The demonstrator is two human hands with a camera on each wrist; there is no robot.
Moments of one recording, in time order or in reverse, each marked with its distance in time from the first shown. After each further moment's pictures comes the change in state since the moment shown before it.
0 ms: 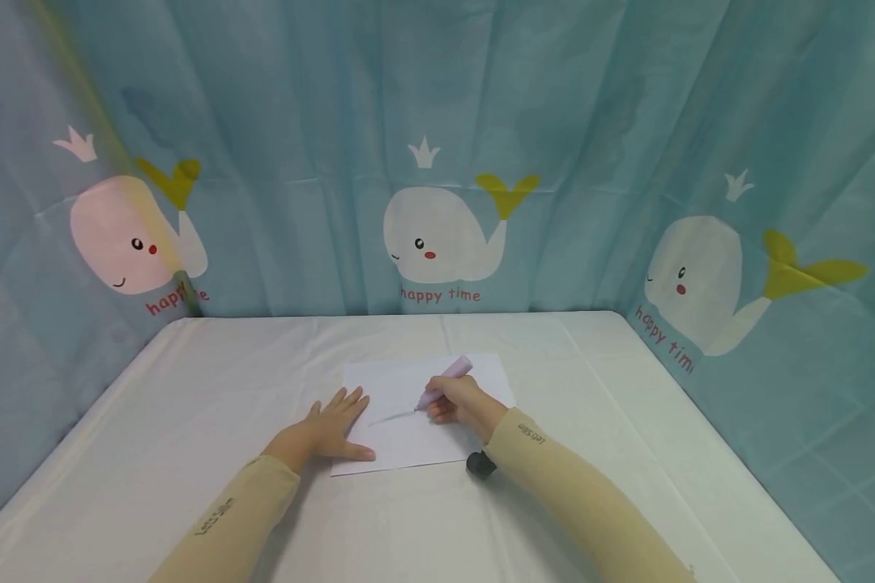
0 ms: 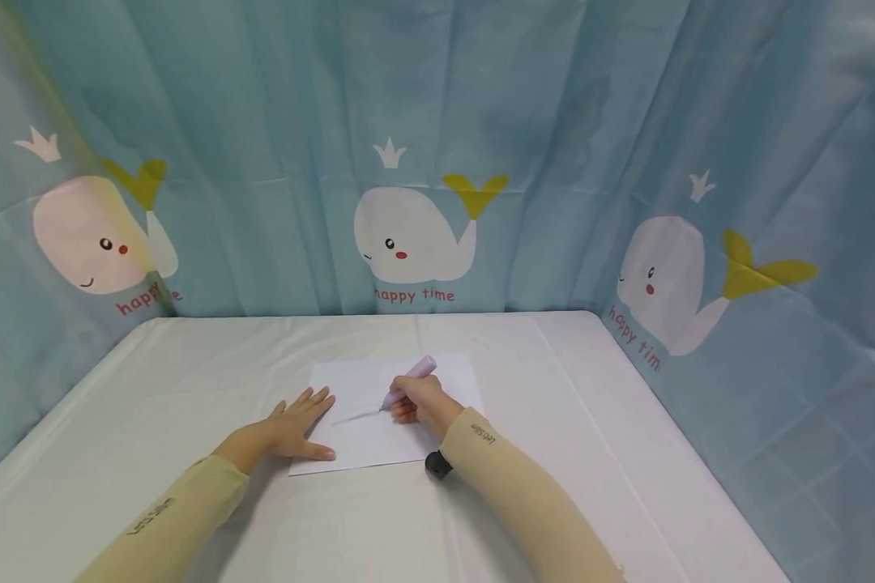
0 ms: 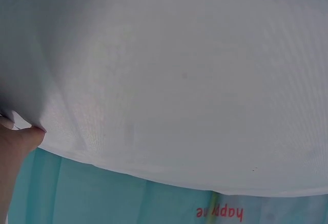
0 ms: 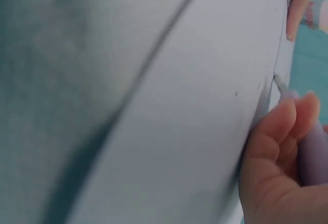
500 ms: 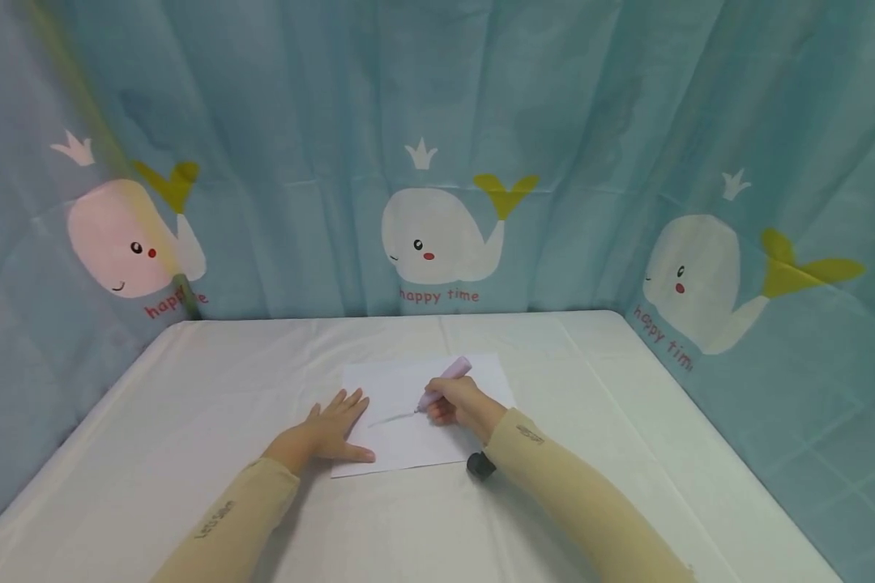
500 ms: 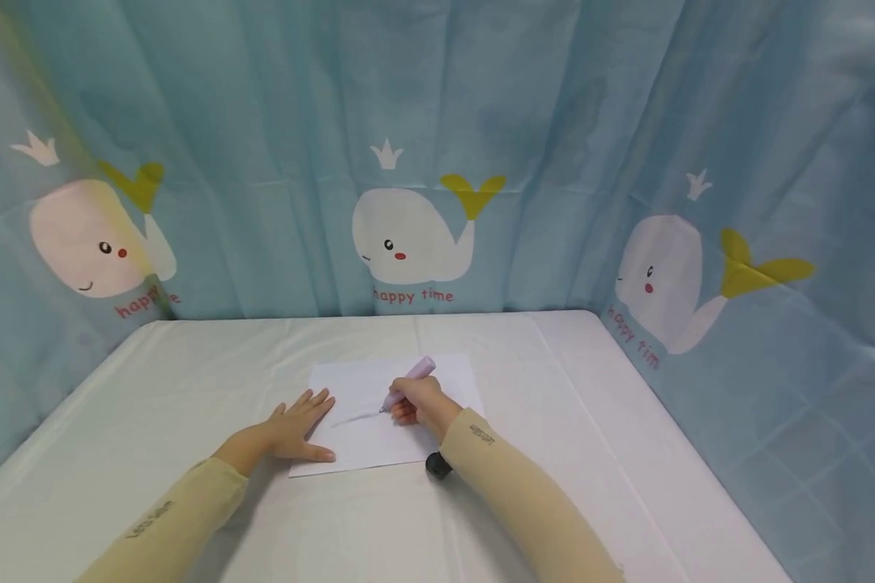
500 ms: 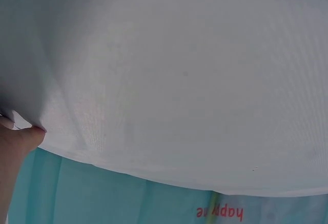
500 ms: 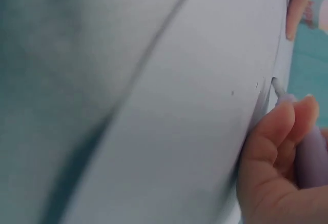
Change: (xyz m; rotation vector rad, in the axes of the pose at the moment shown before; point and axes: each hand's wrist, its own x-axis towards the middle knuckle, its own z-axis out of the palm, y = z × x) left_hand 0.002 -0.003 0.000 -0.006 -0.013 0.006; right_hand -0.002 0.000 0.000 0.018 0.005 0.002
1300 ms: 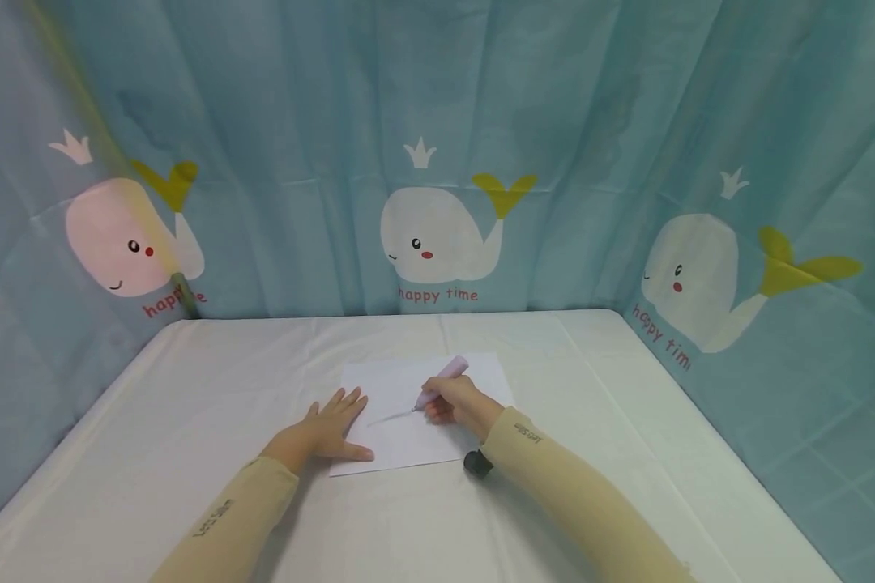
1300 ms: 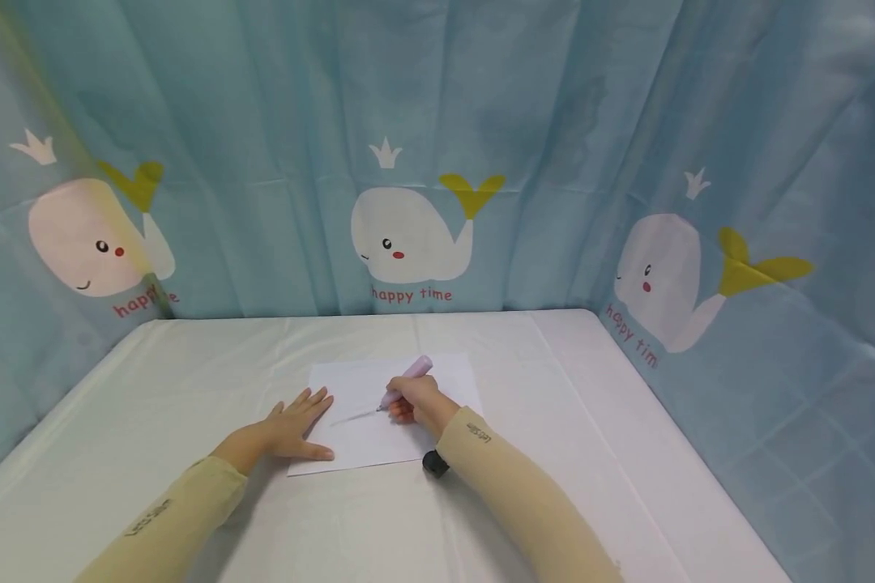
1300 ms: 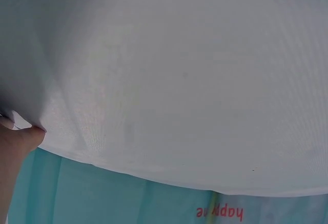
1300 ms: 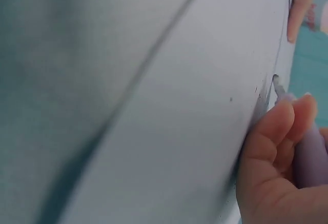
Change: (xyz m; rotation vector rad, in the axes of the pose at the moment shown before) left_hand 0.000 0.001 0.001 -0.004 0.007 -0.006; right_hand 0.000 0.000 0.002 -0.020 0.011 0.023
